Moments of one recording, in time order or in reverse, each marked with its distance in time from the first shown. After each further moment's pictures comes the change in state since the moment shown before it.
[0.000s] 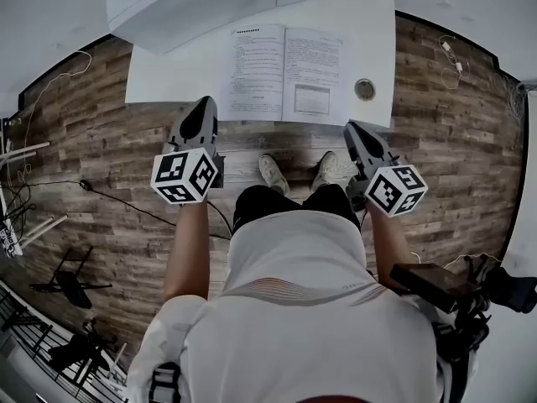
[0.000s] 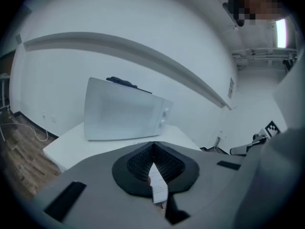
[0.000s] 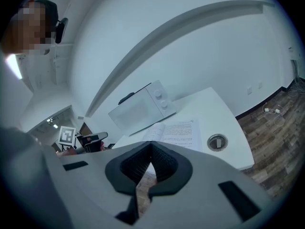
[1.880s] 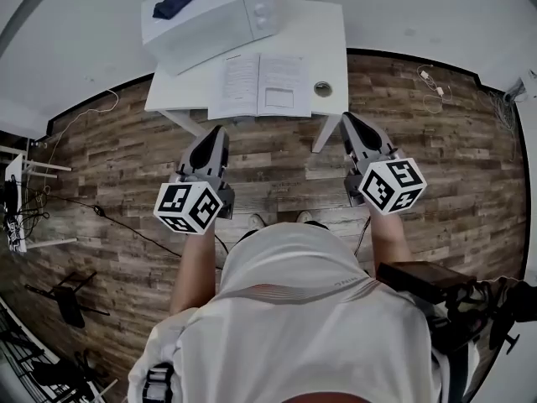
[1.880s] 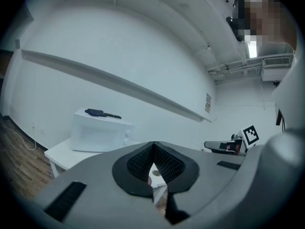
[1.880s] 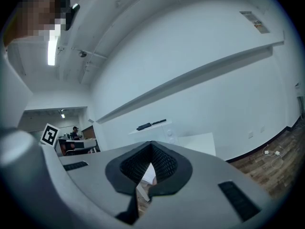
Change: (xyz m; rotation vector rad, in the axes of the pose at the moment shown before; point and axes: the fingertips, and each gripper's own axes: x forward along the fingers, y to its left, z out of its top) left arm -0.187 -0.213 0.031 0.054 -0.221 -0.147; right arm -0.211 0.063 0.064 -0.272 -0.312 0.062
